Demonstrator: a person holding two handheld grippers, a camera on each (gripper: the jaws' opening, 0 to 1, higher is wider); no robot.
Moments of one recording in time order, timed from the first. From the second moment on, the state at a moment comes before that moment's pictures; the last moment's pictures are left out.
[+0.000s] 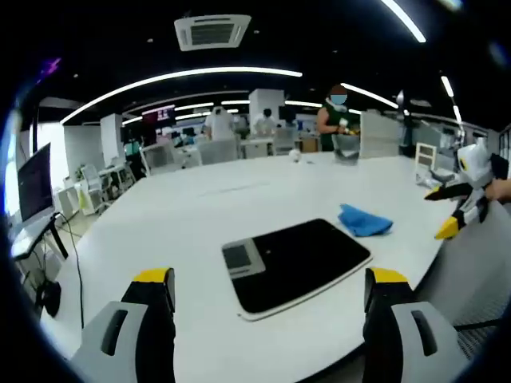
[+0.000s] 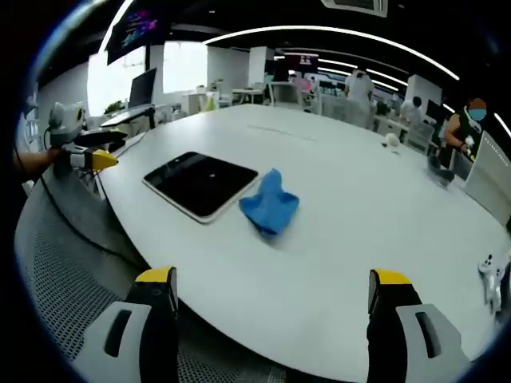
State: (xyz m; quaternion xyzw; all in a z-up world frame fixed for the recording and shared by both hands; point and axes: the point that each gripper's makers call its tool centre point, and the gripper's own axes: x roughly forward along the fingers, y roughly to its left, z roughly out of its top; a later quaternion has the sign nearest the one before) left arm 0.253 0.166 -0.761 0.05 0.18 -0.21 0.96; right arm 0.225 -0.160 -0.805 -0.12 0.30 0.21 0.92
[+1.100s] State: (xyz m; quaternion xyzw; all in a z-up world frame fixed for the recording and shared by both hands) left arm 0.251 0.166 -0.764 0.02 0.18 -0.21 0.96; right arm 0.224 -0.163 -0.807 -0.09 0.31 0.20 0.93
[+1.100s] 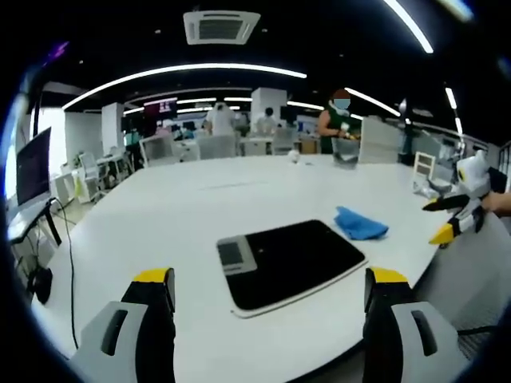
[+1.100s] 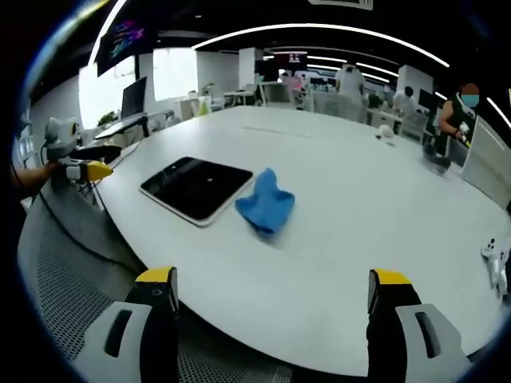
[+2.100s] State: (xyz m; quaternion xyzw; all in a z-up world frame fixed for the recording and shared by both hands) left arm 0.251 0.164 -0.762 0.03 0.18 -0.21 0.96; right arm 0.224 -0.159 -0.804 -0.08 0.31 0.21 0.92
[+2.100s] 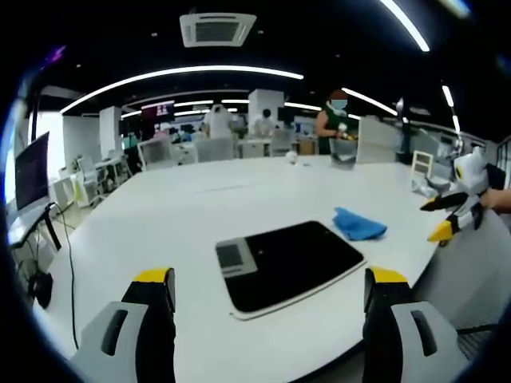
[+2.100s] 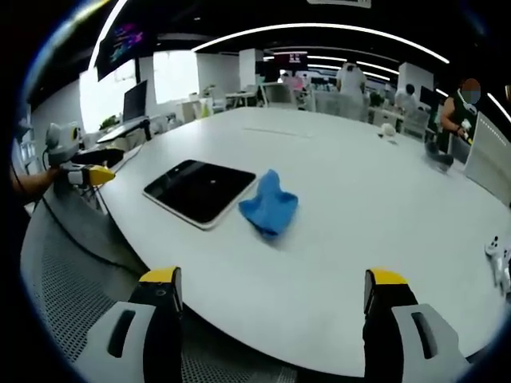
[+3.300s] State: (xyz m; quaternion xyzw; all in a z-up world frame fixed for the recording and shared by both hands) left arm 0.252 0.164 -0.761 0.02 0.18 -0.21 0.96; right arm 0.274 -0.137 -0.759 -0.15 0.26 0.25 0.92
